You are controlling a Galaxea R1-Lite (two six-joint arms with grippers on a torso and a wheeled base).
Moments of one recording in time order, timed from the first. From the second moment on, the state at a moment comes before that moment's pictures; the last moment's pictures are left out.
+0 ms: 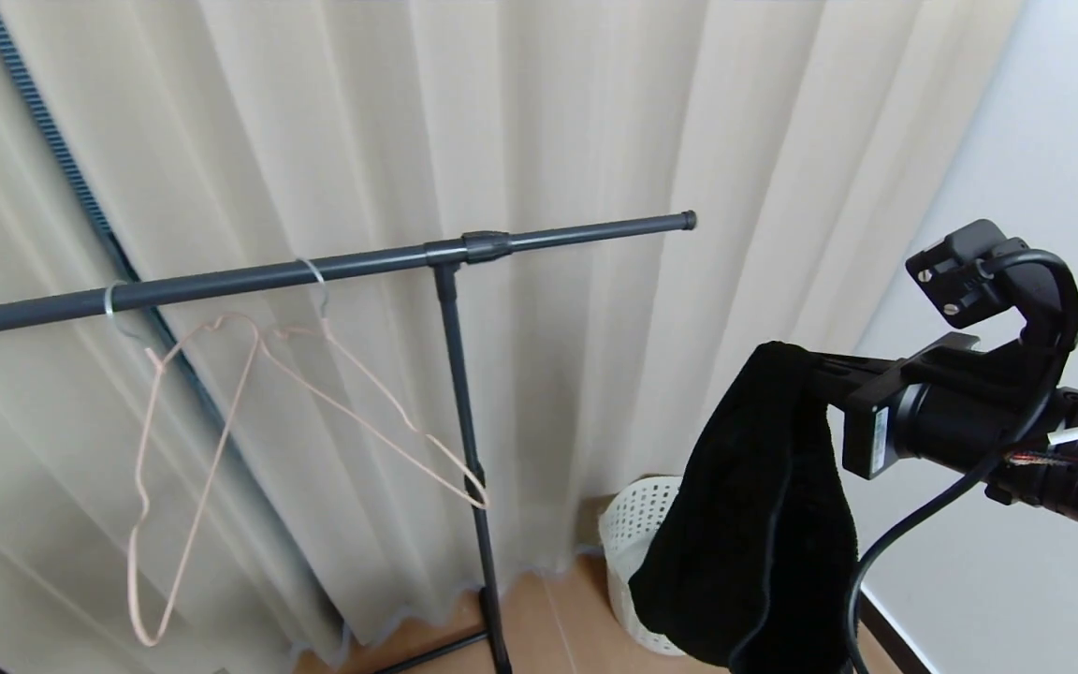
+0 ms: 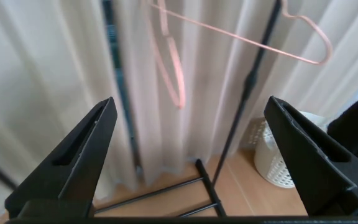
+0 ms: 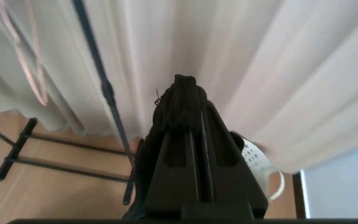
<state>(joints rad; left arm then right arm) 0.00 0.01 -0.01 0.03 0.02 -0.01 0.54 1.40 -0.71 -0.44 -0.09 -0.06</state>
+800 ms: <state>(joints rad) 0.00 0.01 -0.01 0.02 0.02 -0.01 0.54 1.39 -0.71 -0.44 -0.09 -0.06</state>
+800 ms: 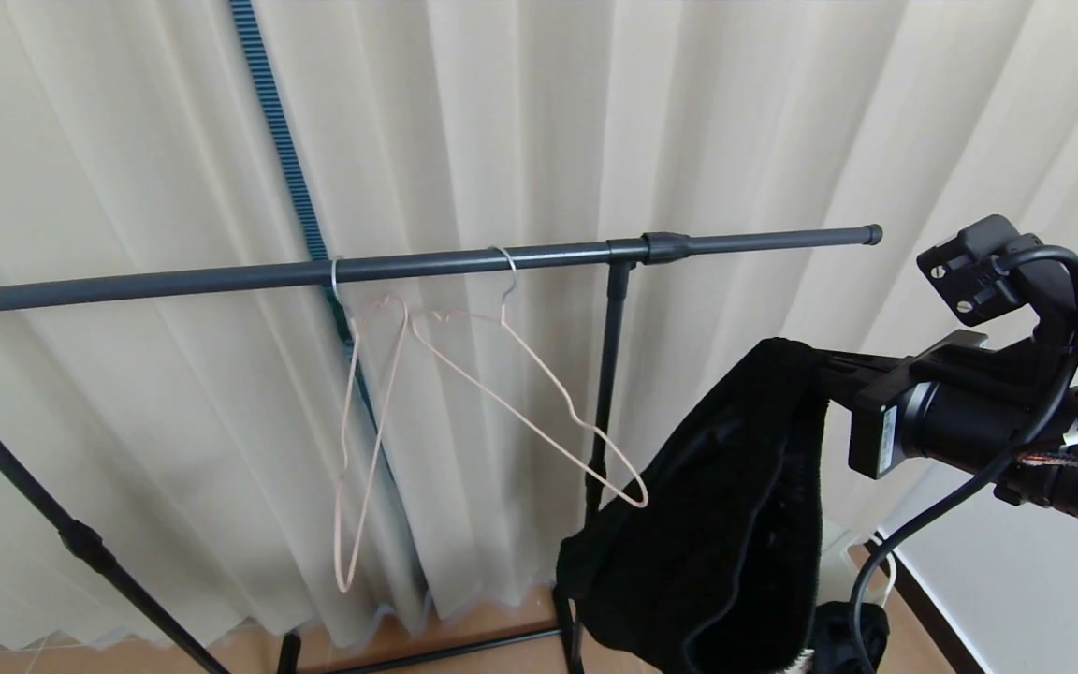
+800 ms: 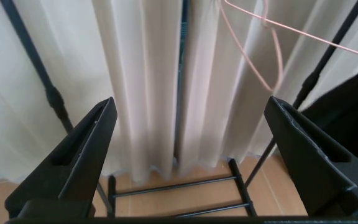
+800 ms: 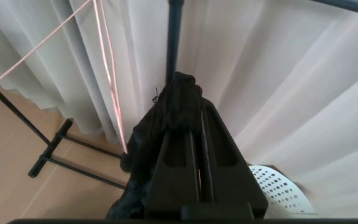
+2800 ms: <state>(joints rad) 0.00 0.01 -0.01 0.03 0.02 -0.01 0.54 1.38 -0.70 -0.44 -0.10 -0.07</state>
